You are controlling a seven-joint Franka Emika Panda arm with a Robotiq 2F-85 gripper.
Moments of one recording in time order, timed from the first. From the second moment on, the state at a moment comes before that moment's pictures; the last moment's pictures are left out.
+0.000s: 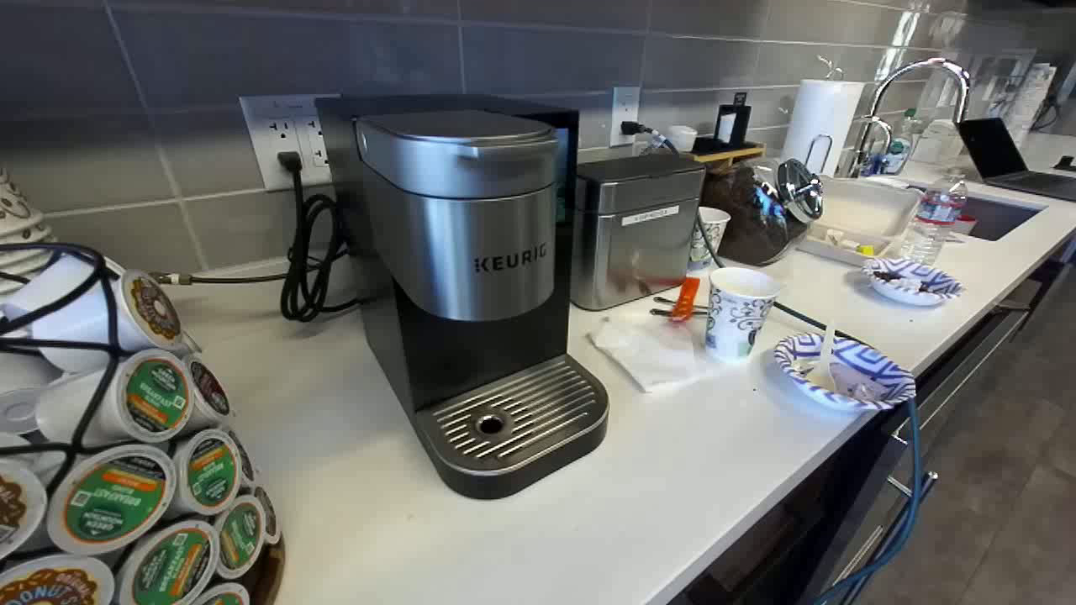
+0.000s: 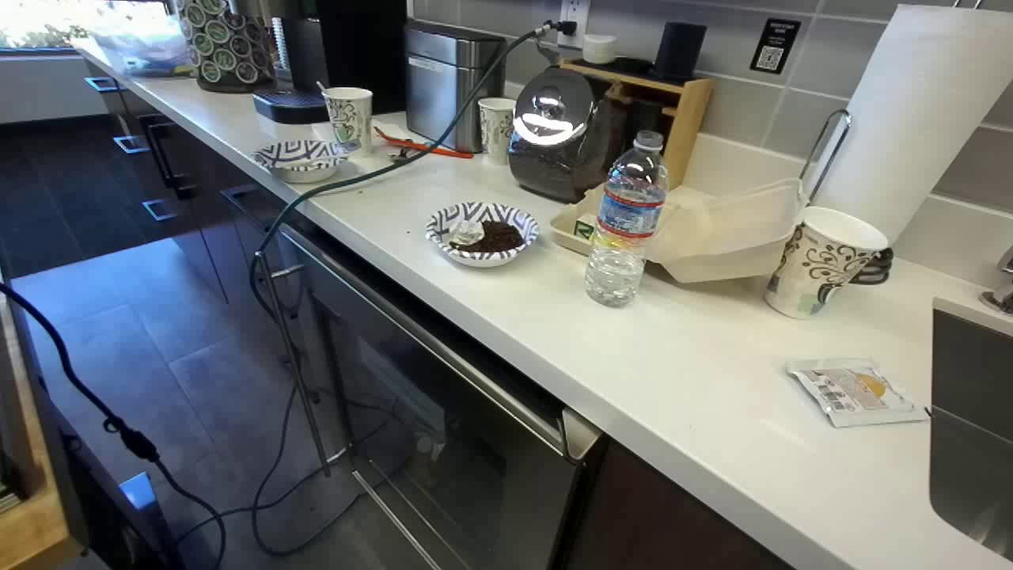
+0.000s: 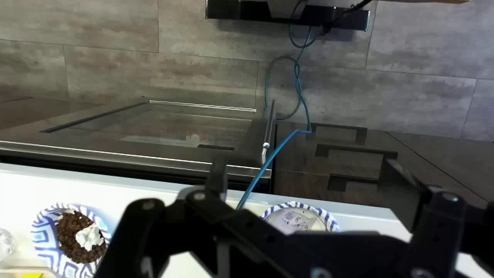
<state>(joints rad) 0.02 -0.83 0.11 -2.54 -0.05 1.65 0.01</state>
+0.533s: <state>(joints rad) 0.02 -0.83 0.11 -2.54 -0.05 1.66 0.01</state>
